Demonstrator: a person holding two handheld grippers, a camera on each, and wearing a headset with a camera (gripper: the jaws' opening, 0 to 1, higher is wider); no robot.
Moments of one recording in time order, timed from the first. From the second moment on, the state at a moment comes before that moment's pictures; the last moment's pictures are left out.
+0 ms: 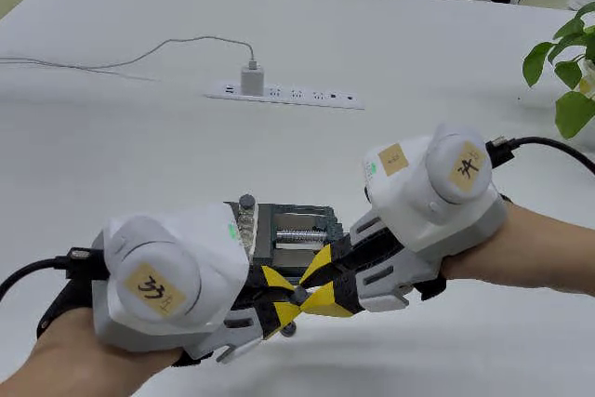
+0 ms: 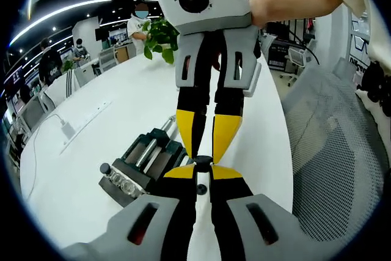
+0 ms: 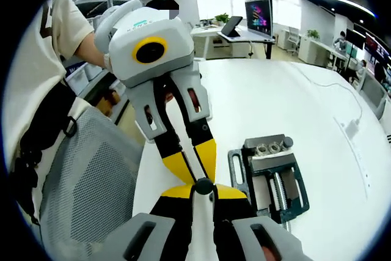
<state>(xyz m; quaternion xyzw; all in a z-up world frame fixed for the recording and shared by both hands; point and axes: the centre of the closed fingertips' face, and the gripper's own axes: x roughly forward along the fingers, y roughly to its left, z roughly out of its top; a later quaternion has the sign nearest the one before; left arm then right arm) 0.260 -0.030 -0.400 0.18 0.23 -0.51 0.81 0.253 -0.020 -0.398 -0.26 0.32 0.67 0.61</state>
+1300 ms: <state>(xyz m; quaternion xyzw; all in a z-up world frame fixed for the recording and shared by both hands) 0.266 0.050 -0.420 0.10 0.26 -0.36 0.89 0.290 -0.005 -0.402 -0.35 0.31 0.68 0.57</state>
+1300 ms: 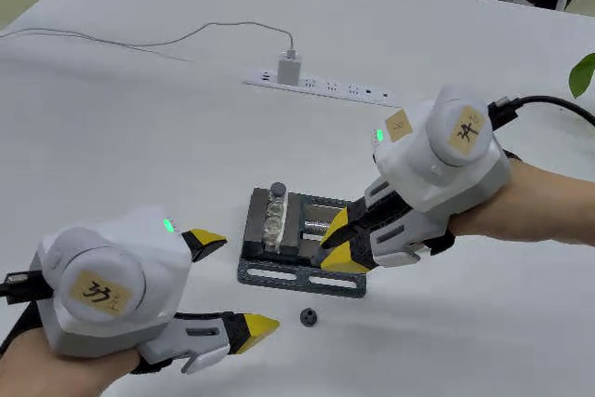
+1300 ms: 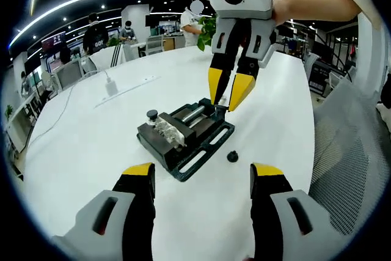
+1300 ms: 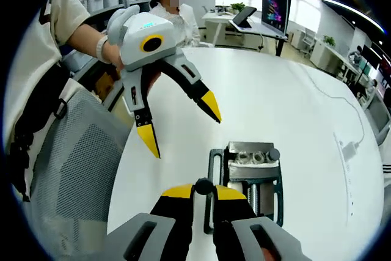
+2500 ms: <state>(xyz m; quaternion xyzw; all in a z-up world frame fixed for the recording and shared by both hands) 0.267 0.065 -0.430 0.11 0.27 -0.34 0.89 0.357 0.030 -0.408 -0.52 0.28 0.68 0.44</state>
